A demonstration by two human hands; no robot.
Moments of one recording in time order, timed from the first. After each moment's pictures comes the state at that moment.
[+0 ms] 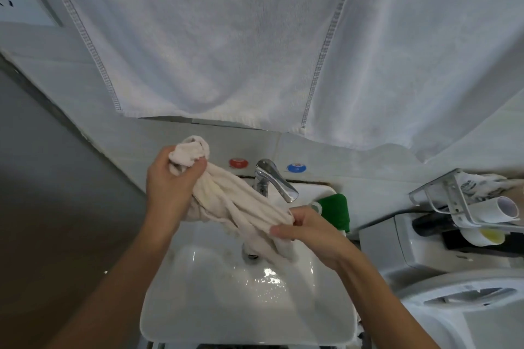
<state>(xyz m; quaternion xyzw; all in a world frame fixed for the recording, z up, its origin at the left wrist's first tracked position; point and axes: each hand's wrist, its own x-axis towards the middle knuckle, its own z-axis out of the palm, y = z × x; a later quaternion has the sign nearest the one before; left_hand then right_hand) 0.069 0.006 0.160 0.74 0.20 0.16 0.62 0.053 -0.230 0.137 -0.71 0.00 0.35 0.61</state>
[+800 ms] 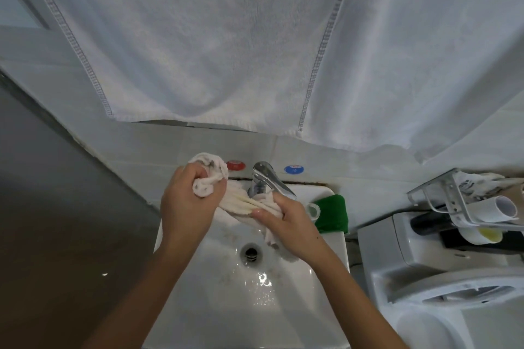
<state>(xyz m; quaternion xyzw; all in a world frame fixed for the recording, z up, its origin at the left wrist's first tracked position) 0.057 -0.019 0.140 0.84 0.14 0.17 0.50 0.061 -0.202 0.127 -0.81 -0.08 0.17 0.55</state>
